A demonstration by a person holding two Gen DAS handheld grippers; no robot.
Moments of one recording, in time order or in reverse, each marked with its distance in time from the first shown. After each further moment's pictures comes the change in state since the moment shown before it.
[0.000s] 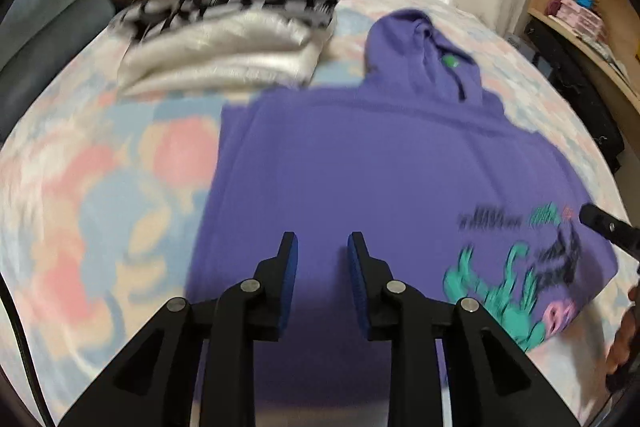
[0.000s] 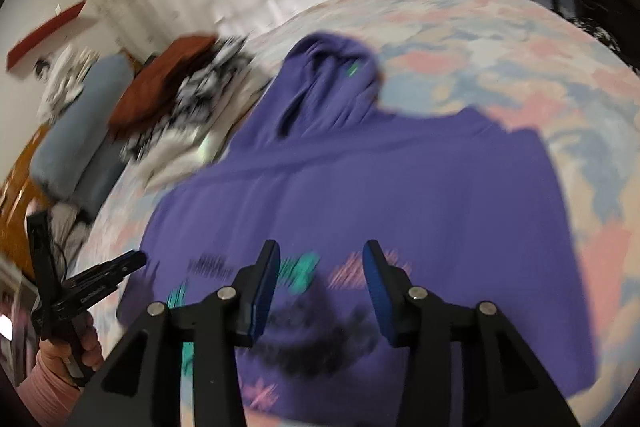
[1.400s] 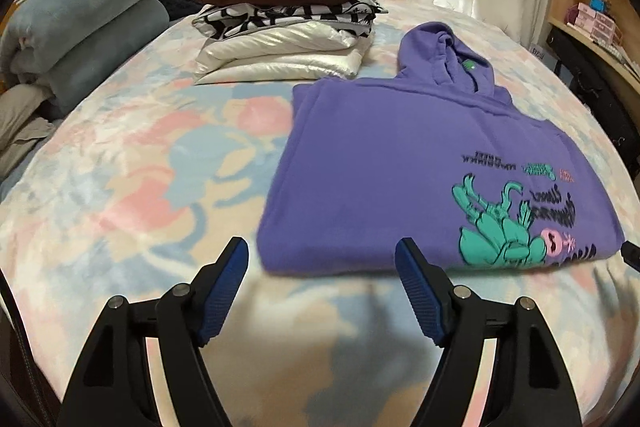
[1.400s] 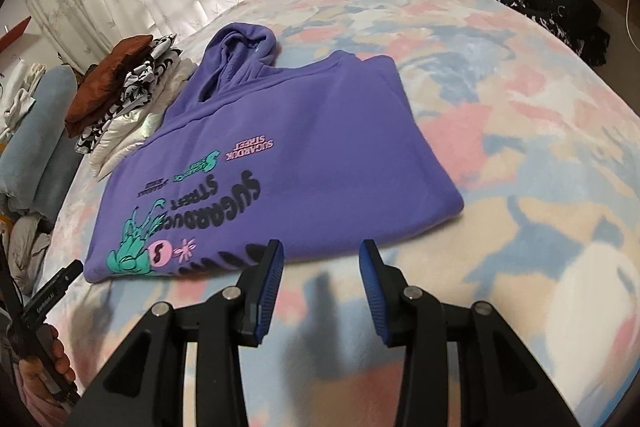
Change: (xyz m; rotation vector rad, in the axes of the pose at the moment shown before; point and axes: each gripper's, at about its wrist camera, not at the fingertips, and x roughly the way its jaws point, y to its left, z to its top) left arm -0.083 0.009 -0.064 -0.025 -0.063 0.145; right arm -0.092 -0.039 -0.084 0.159 0.014 -0.229
